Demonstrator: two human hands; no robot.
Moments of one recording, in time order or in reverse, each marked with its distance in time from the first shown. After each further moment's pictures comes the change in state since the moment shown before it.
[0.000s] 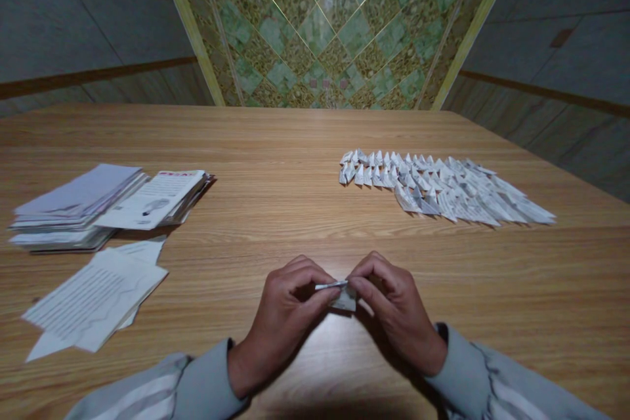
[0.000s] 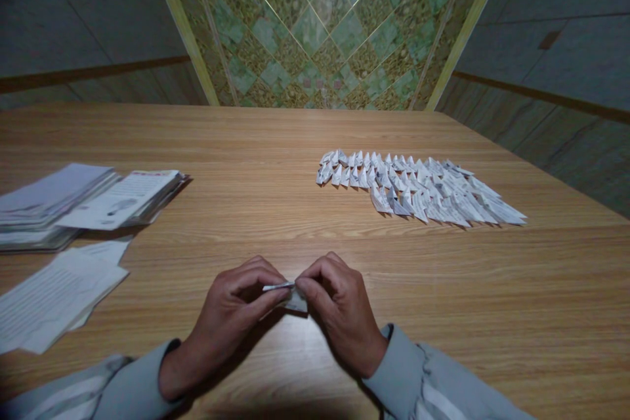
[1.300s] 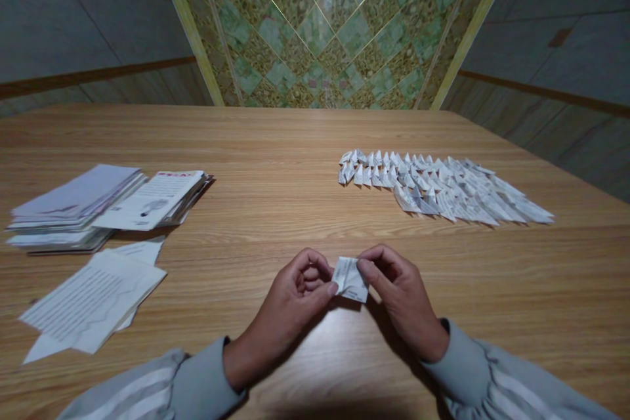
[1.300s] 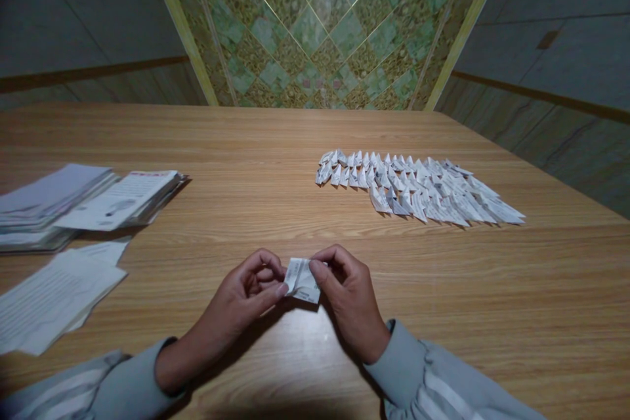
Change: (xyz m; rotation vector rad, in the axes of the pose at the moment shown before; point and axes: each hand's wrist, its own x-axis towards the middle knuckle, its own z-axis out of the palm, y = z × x) left_hand 0.001 -0.006 0.006 -0.647 -0.124 -0.365; right_hand 0.007 0.011 -0.002 0.277 0.122 0.199
